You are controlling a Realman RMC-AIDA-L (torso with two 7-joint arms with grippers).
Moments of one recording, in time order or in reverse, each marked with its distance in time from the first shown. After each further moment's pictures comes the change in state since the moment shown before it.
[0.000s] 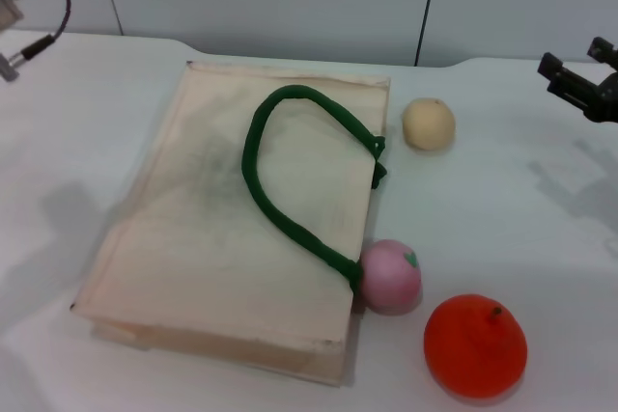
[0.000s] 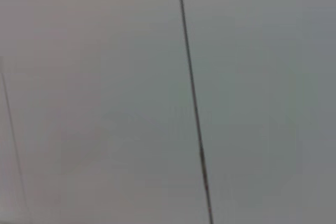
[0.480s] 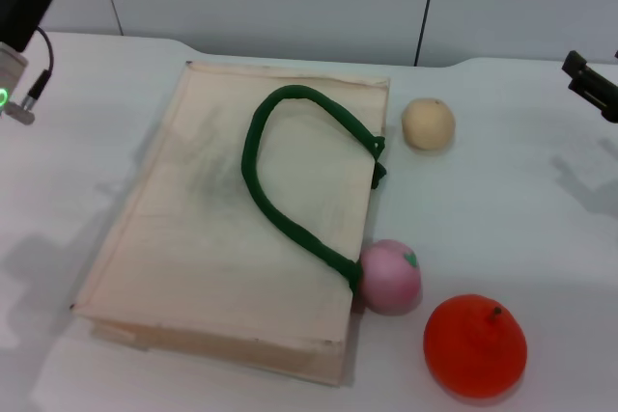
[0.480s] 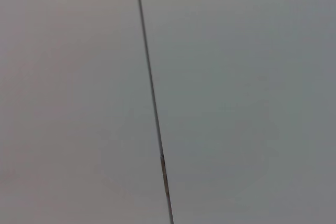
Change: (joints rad) left arm 0.105 -0.039 0.001 0.257 -0.293 -0.162 0.441; right arm -0.026 0.000 0.010 0.052 0.107 -0.050 -0.093
